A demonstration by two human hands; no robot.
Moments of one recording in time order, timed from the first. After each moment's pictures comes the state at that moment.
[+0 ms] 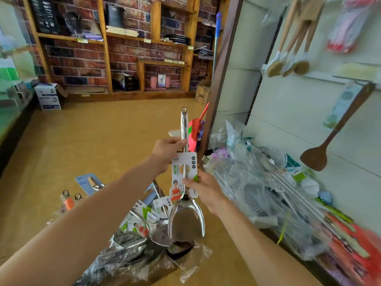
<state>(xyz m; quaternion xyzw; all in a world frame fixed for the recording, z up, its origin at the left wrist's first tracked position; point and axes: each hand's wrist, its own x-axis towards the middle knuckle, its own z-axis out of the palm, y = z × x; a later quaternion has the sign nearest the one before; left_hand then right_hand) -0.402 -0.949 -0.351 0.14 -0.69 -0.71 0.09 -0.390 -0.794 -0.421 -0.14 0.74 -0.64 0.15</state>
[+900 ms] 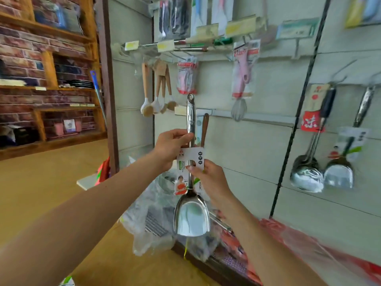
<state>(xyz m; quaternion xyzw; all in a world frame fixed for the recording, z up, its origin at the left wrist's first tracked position) -0.372 -0.595 -0.177 -0.16 -0.65 -0.74 0.02 -0.328 -0.465 -0.254 -0.06 0.73 -0.66 -0.17</state>
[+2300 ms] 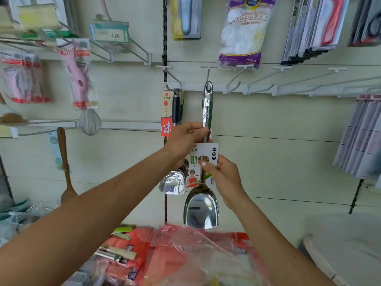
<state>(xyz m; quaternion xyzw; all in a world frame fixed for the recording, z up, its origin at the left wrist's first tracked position) -0.276 -0.196 -0.122 -0.40 -0.56 -0.71 -0.16 -0.181 -0.102 -0.206 0.08 0.67 -0.62 -0.39</state>
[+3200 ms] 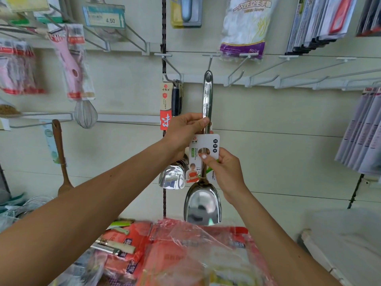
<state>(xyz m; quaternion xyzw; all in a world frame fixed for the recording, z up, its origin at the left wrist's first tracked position) -0.278 -0.190 -0.121 -0.40 -0.54 -0.72 -0.15 -0.184 -0.099 -0.208 0.07 0.68 -0.60 -0.42</state>
